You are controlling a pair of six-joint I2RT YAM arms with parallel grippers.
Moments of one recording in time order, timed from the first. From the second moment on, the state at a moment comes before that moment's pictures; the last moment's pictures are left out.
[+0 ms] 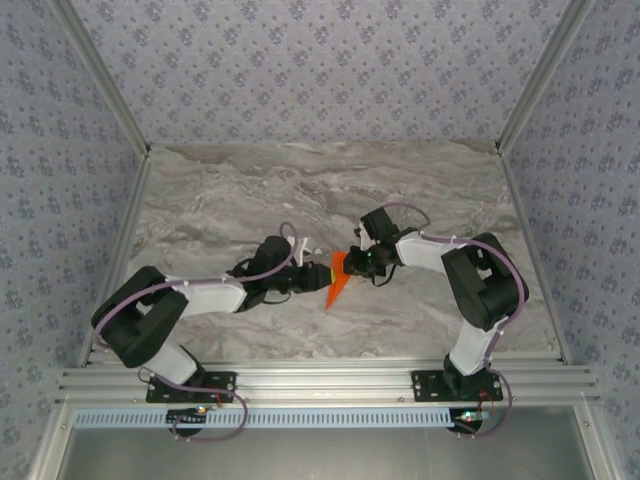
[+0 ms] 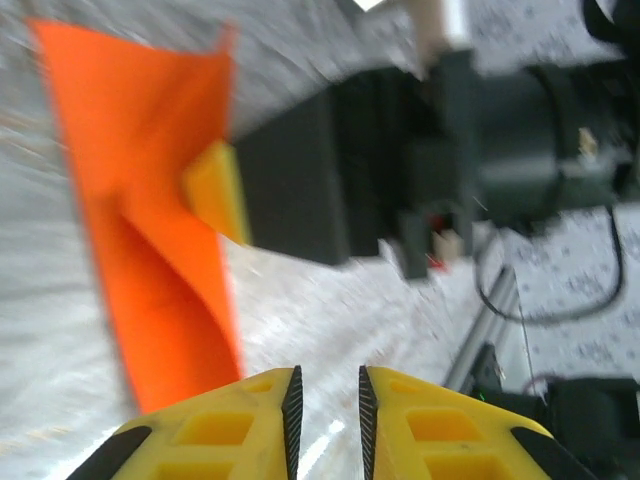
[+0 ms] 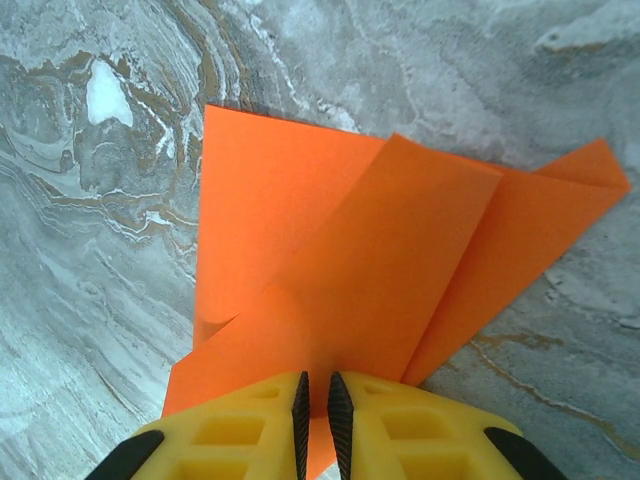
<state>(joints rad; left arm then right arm) -0.79 1.53 0.59 0.41 0.48 -0.89 0.50 1.77 0.93 -0.30 -0.39 0.55</state>
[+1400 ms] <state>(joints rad) -0.88 1.72 0.73 0.18 0.40 -0.82 0.50 1.77 0.93 -0.30 -0.39 0.55</state>
